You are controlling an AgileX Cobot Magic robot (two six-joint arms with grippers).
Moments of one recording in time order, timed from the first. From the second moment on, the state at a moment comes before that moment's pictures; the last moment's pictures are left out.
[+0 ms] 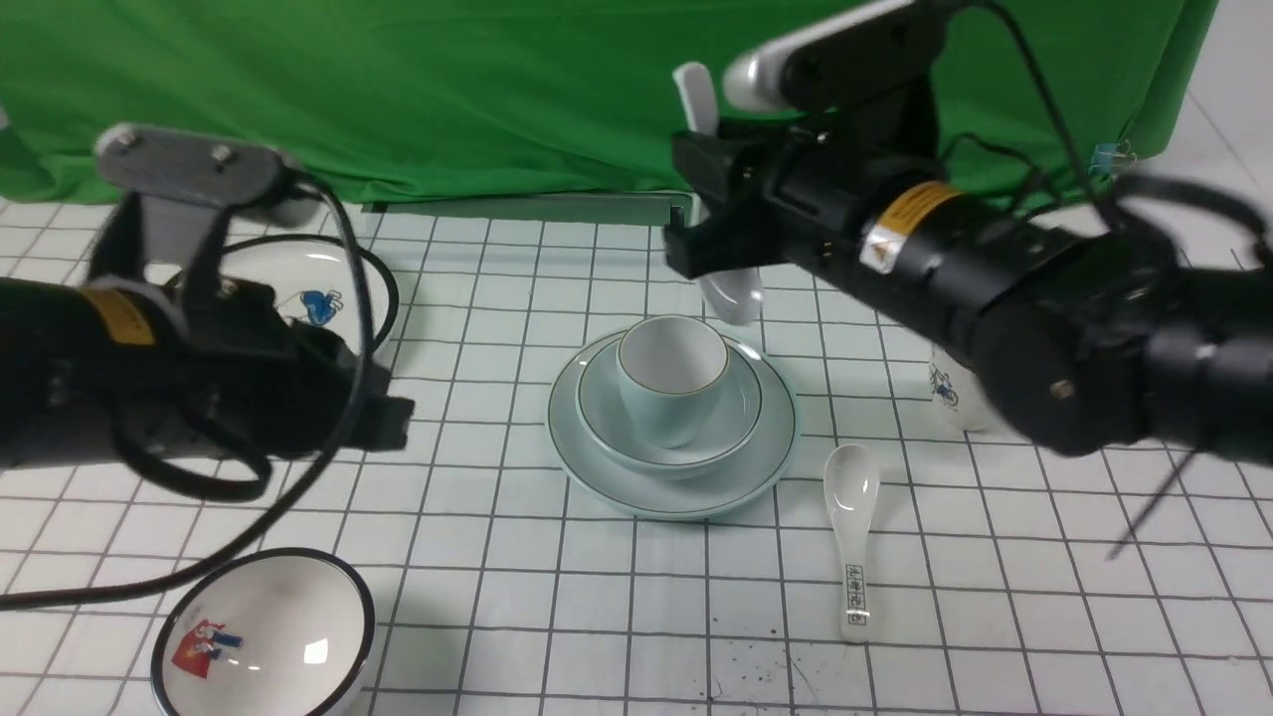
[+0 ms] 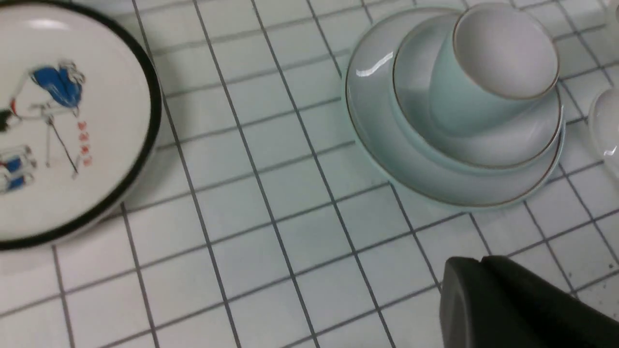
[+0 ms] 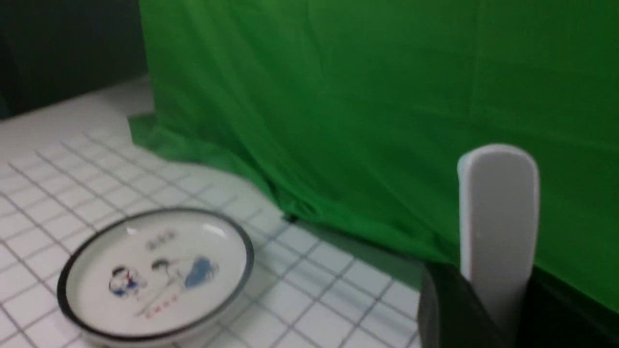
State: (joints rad) right arm 0.61 1.70 -1.09 0.05 -0.54 -0.02; left arm -0.30 1.10 -0.85 -0.24 0.49 0.18
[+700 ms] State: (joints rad) right arm 0.61 1.98 -1.08 0.05 -0.84 -0.02; left arm -0.30 0.99 -0.84 -0.23 0.47 0.18
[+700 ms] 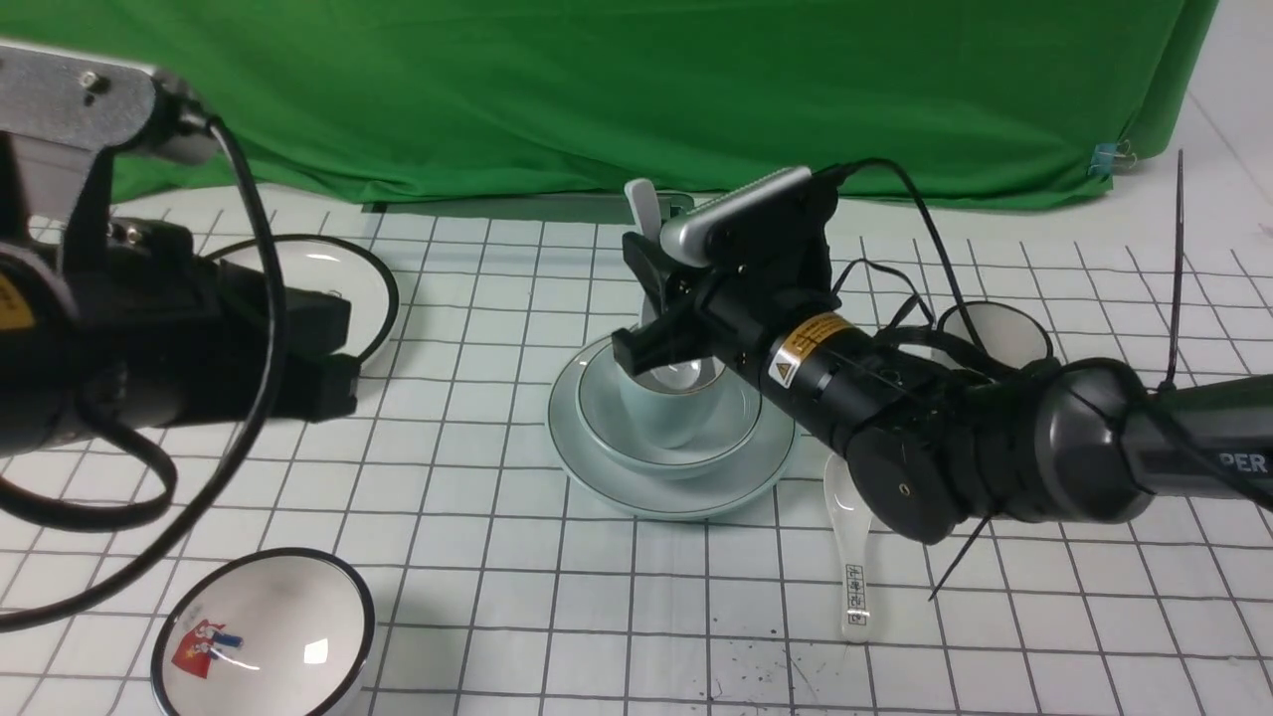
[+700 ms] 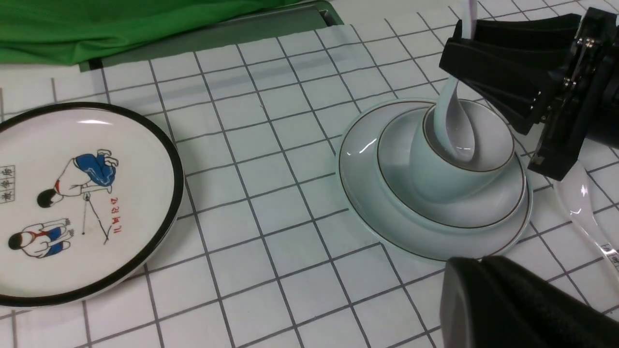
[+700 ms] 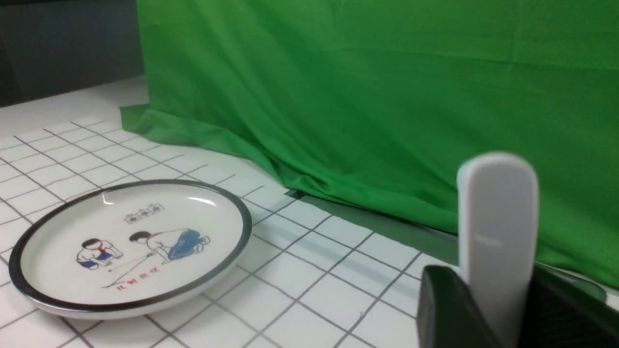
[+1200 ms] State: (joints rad) right arm 0.61 1.55 -1.08 0.05 -0.28 -0.05; left arm -0.30 0.53 -0.55 -0.21 0.47 0.11
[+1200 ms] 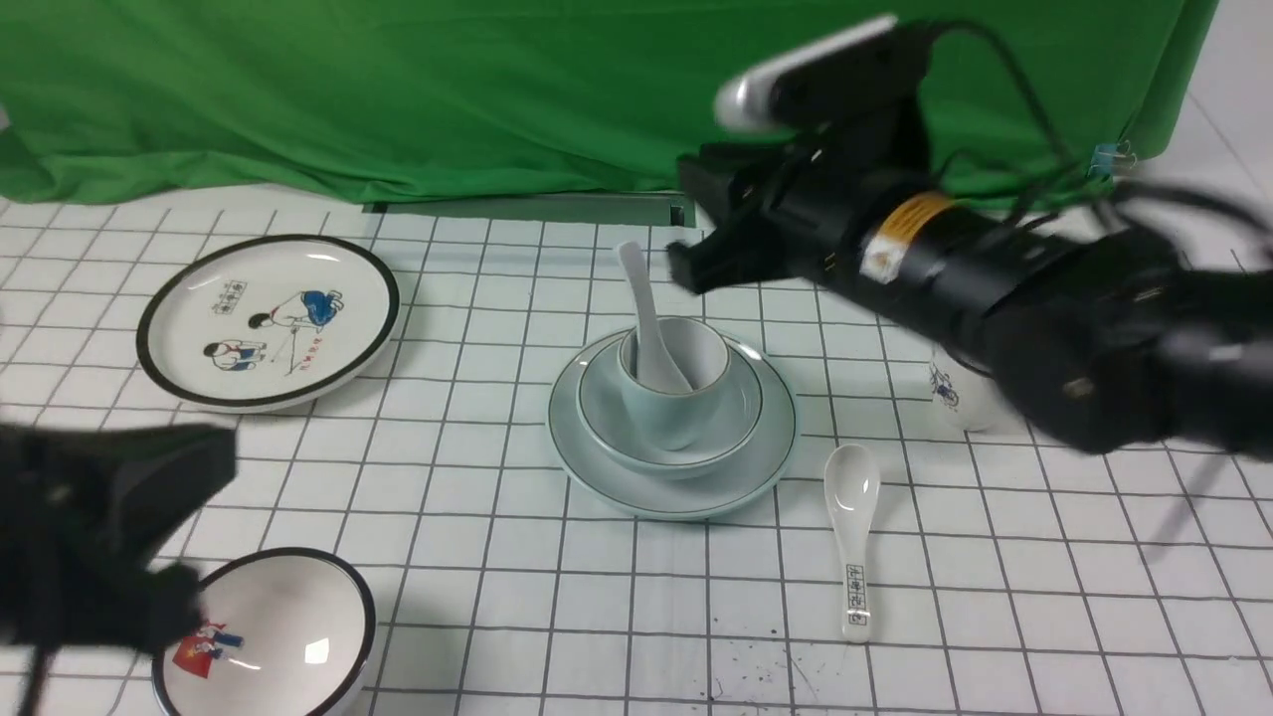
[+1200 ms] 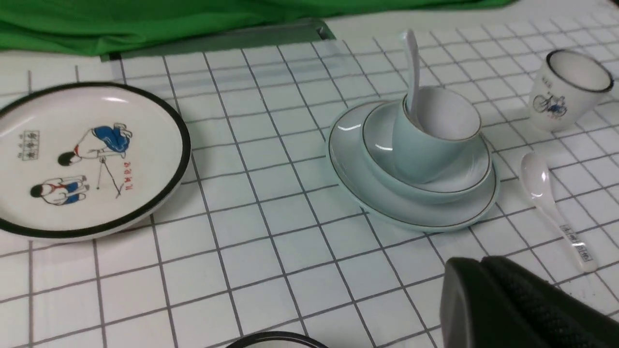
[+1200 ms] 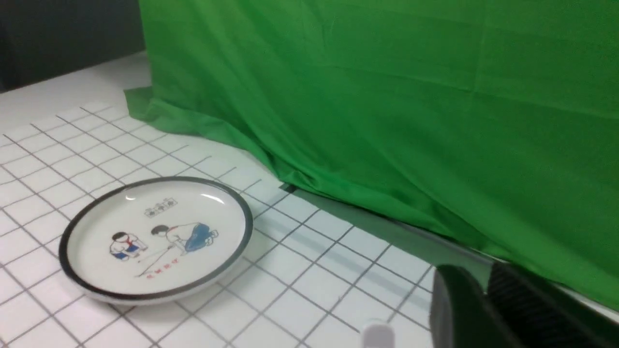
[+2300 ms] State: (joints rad) right arm 0.61 0.48 -0.66 0.05 0.14 -0.16; left arm -0.30 0.10 -0.43 -0.10 0.47 0.08
